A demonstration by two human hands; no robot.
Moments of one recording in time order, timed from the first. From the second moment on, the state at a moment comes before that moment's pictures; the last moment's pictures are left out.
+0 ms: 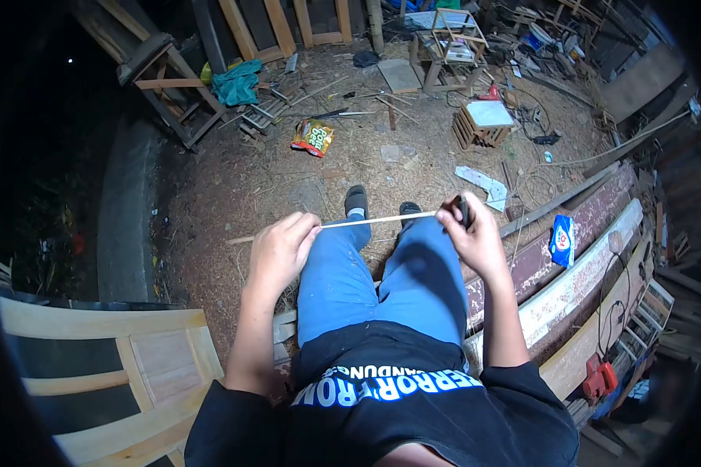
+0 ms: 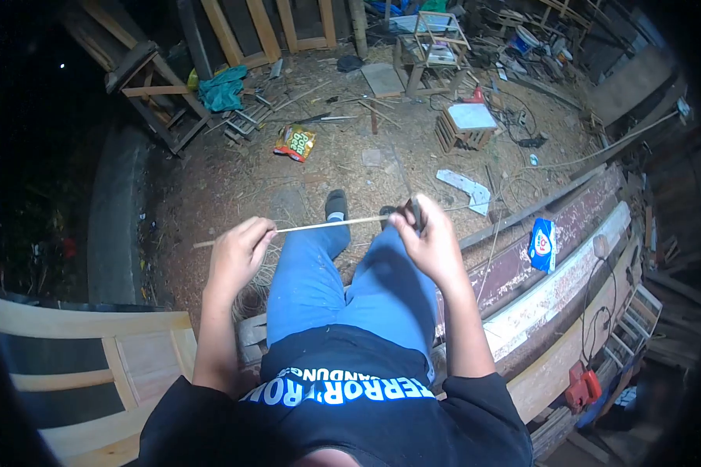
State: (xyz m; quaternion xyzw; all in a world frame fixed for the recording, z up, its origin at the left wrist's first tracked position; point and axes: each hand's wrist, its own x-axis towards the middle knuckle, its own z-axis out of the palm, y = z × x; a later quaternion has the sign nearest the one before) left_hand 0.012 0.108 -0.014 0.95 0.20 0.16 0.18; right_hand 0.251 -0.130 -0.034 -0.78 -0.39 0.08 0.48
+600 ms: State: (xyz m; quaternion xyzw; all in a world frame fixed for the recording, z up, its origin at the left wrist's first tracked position) left_hand 0.061 0.021 -0.009 0.64 0.25 0.14 0.71; right_hand 0.222 -0.107 -0.012 -0.72 -0.56 0.02 0.41
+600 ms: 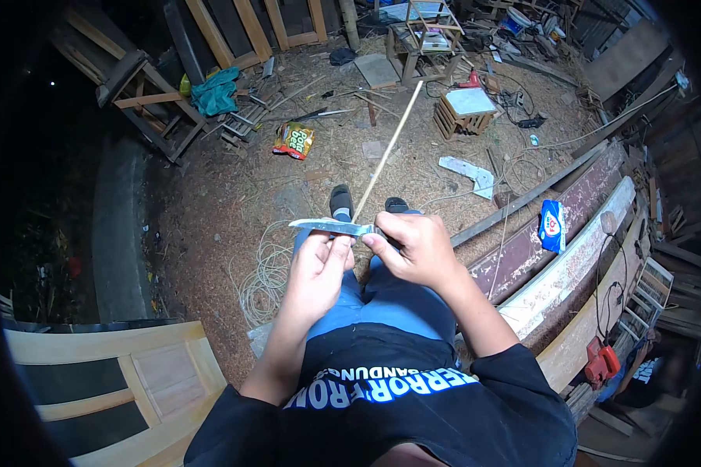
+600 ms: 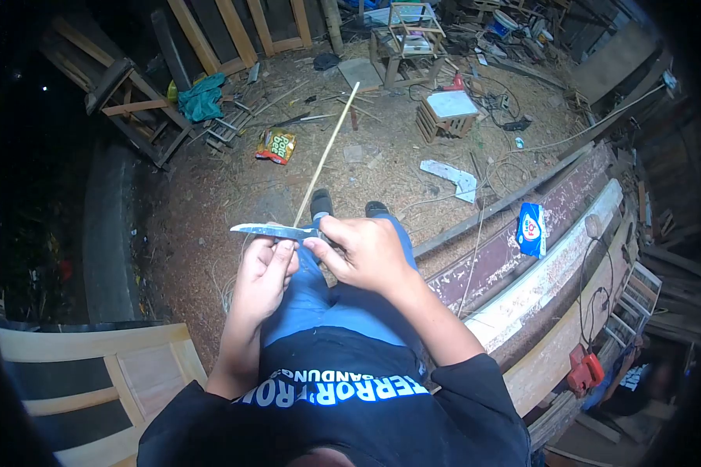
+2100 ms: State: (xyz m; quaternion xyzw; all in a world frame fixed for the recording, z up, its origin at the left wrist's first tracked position) left_hand -0.002 -0.001 -0.020 0.78 0.32 0.23 0.49; right_hand 0.349 -0.165 -0.055 -0.84 -0.21 -0.09 0.49
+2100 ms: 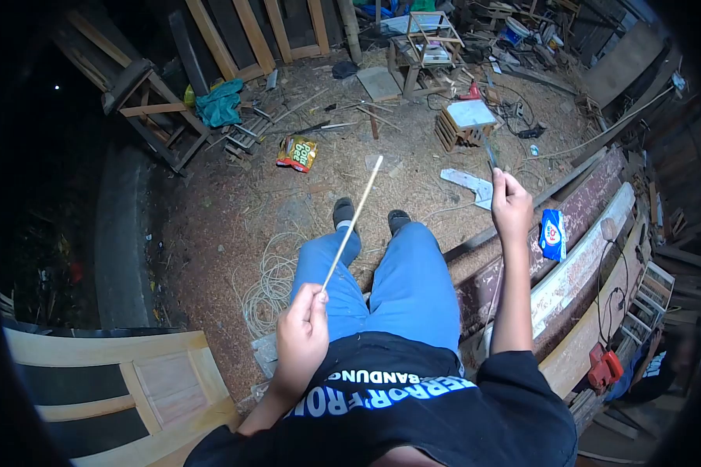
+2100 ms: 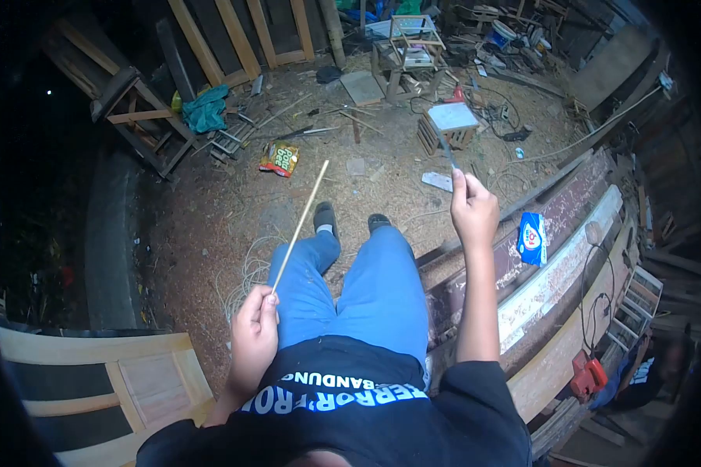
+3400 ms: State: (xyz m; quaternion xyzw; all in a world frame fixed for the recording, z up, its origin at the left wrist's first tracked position) left_hand -0.017 -0.005 -0.001 0.72 0.32 0.17 0.59; right_hand 0.272 -0.104 -0.038 -0.79 -0.37 -0.22 0.43
